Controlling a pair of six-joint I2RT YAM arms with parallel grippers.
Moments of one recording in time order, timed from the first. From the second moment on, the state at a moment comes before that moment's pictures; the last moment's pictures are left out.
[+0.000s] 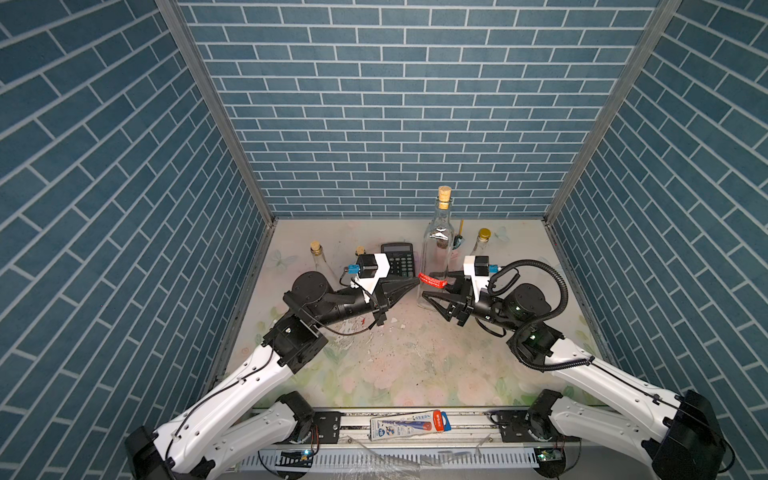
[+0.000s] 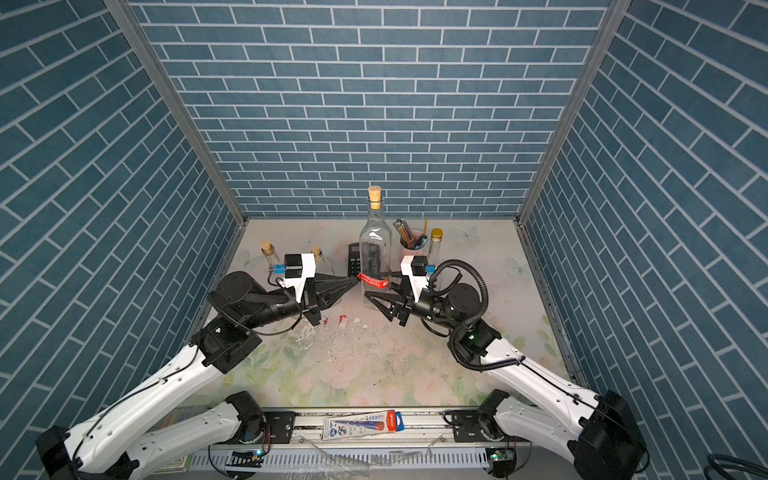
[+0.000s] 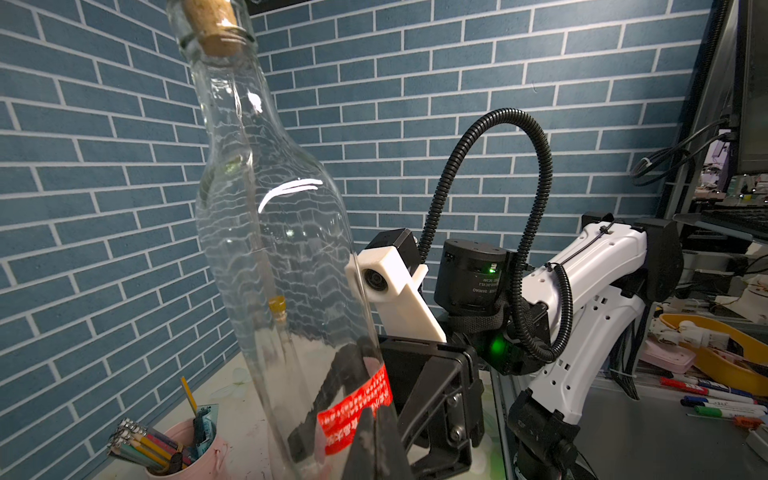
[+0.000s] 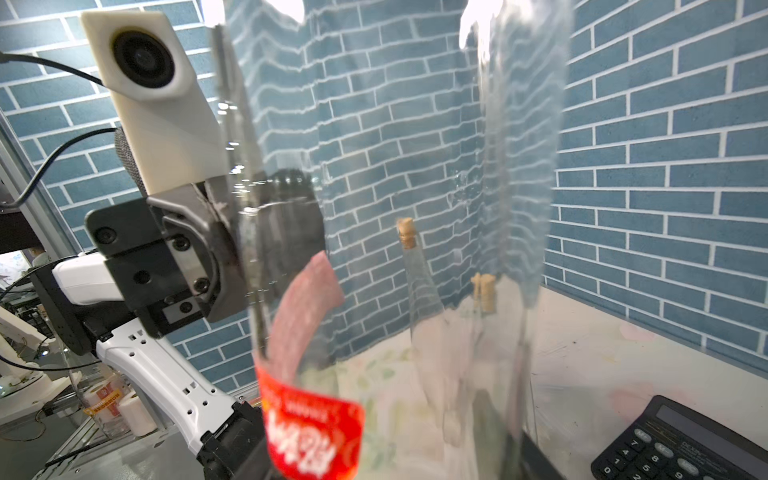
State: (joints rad) left arm -0.73 0.89 0.88 0.17 0.55 -0.06; right arm 0.79 1.00 0.64 0.56 -0.52 0.33
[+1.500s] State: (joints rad) left arm -0.73 0.93 0.93 0.09 0.53 -0.04; right arm 0.78 1.01 0.64 0.60 -0.61 0.33
